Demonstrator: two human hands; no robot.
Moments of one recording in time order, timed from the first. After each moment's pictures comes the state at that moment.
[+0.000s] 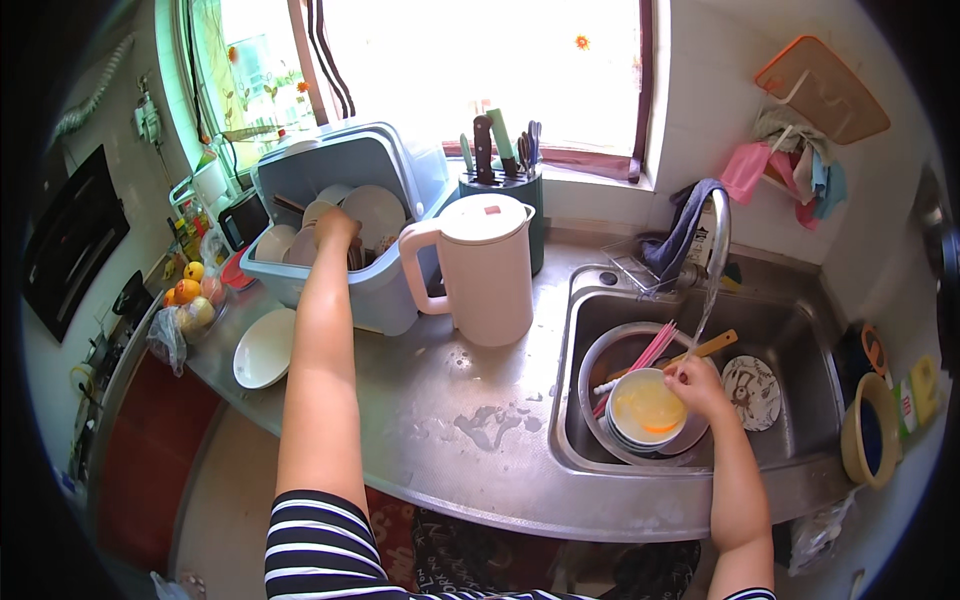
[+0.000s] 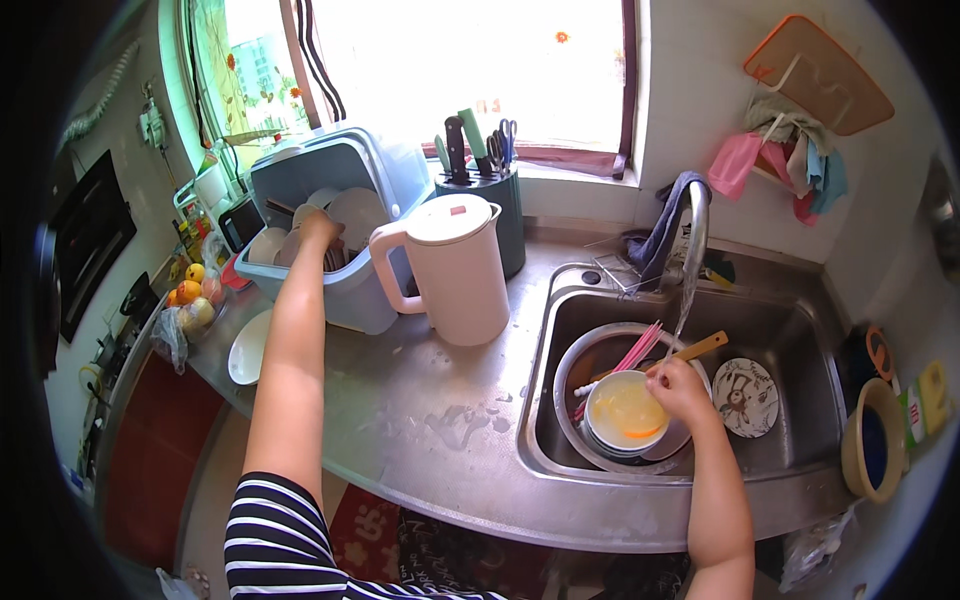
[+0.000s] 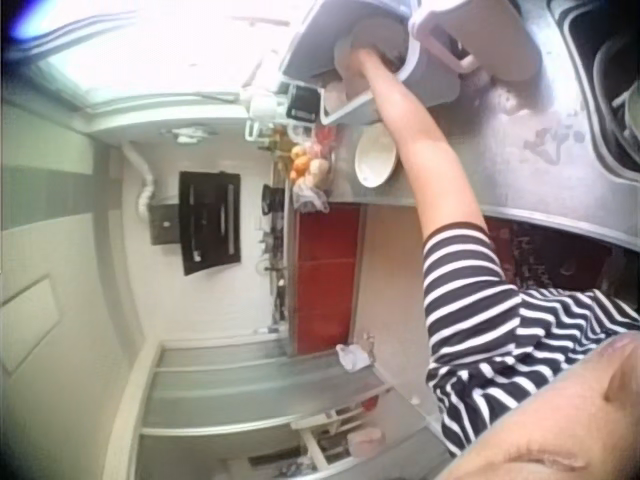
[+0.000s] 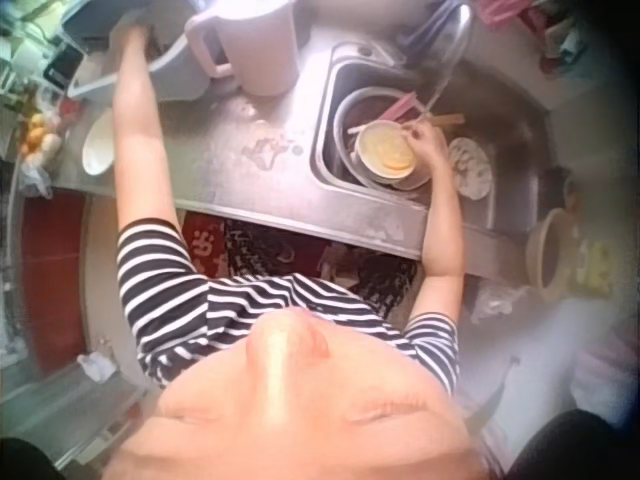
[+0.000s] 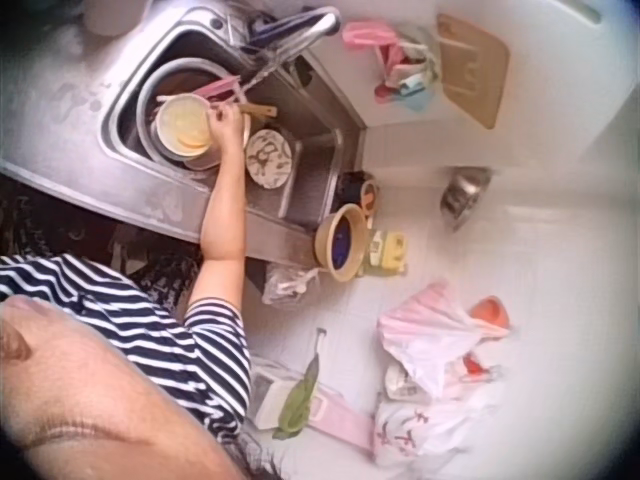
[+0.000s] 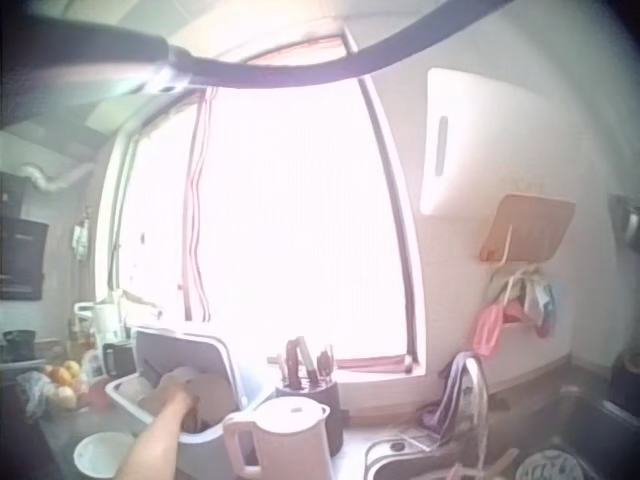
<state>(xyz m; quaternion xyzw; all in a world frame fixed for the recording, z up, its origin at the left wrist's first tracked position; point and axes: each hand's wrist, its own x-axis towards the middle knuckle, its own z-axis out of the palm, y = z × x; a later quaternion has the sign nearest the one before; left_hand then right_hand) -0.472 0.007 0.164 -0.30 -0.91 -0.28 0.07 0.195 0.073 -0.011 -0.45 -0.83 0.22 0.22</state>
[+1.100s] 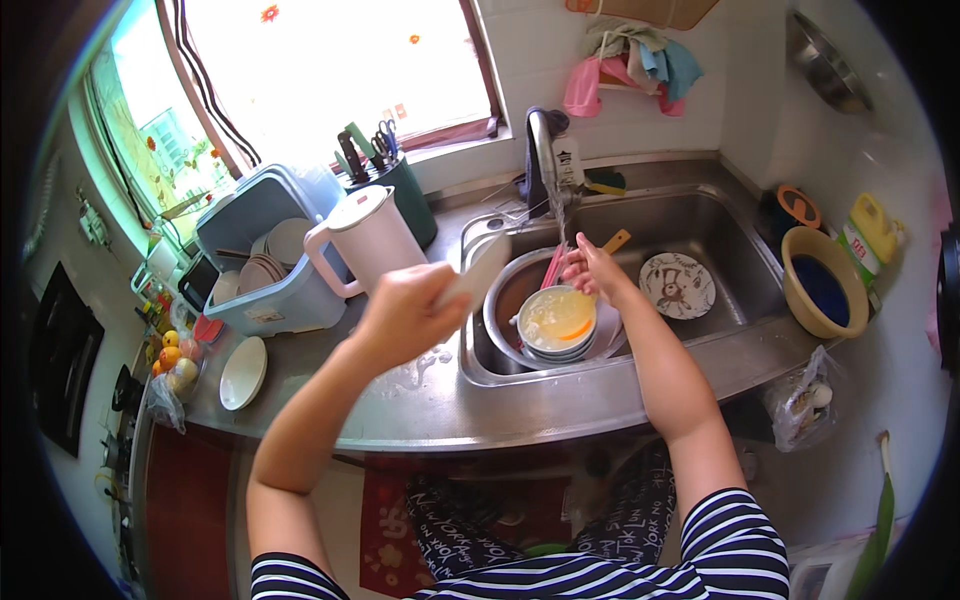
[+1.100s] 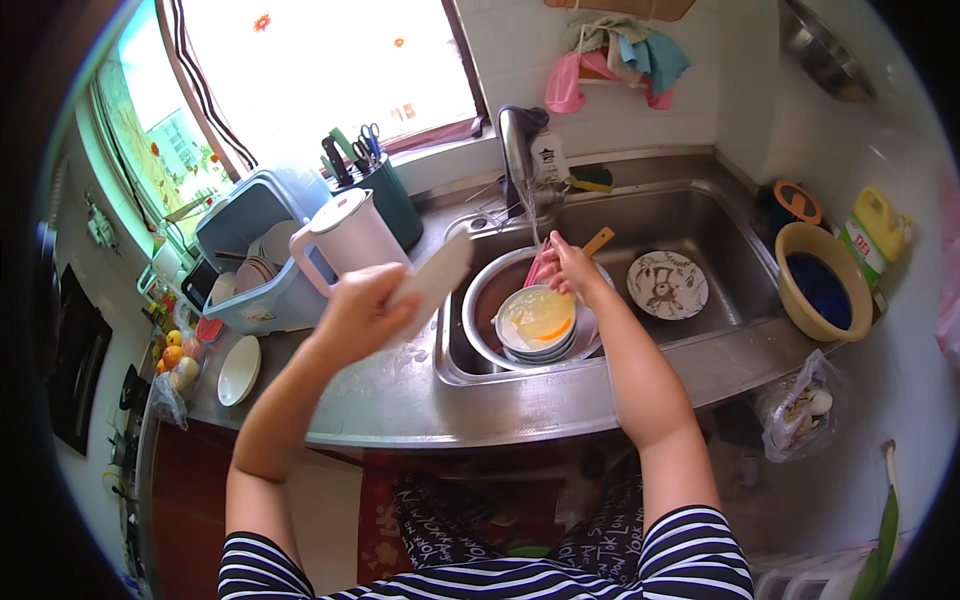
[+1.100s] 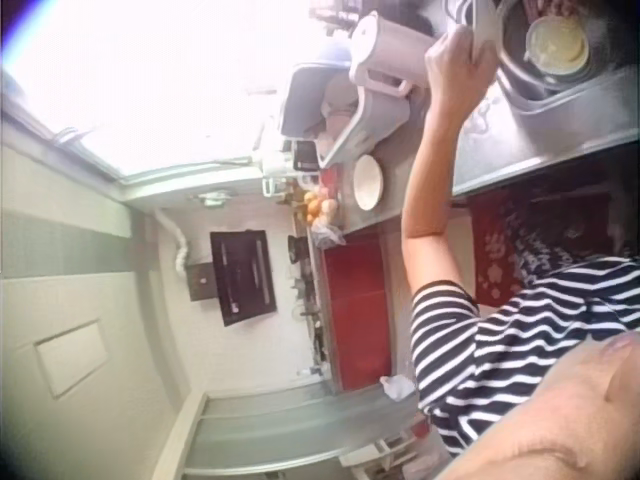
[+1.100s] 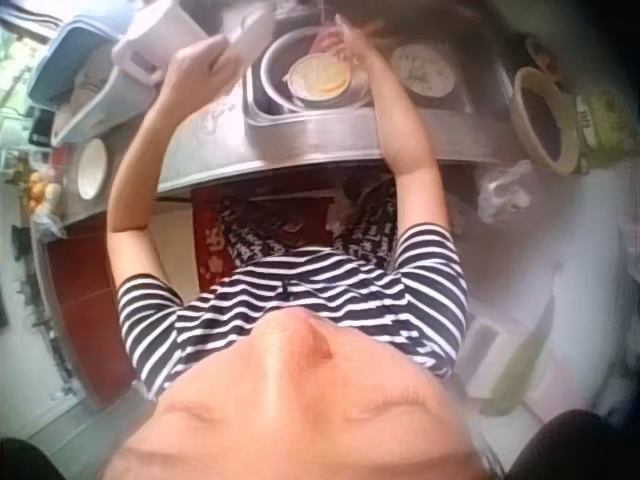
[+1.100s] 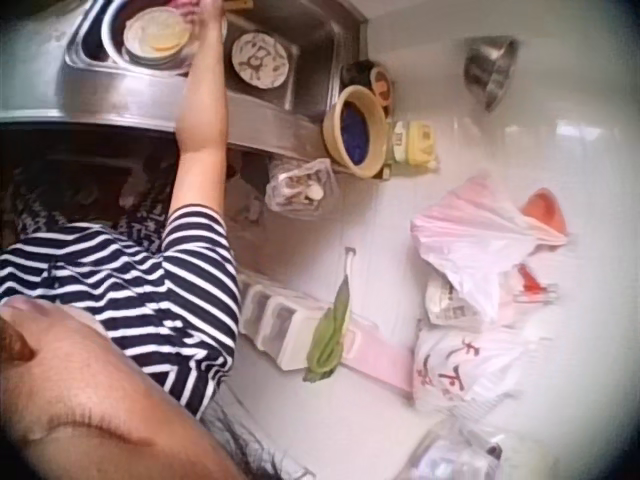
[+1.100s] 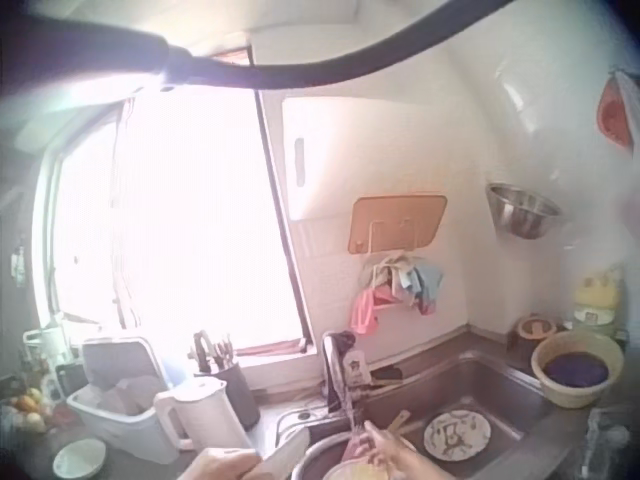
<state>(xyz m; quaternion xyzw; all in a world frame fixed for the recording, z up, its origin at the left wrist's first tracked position) -0.052 -0.143 0.194 -0.82 -0.50 -0.27 0.01 0.202 0.099 -0.009 -0.39 -0.52 0.67 0.35</state>
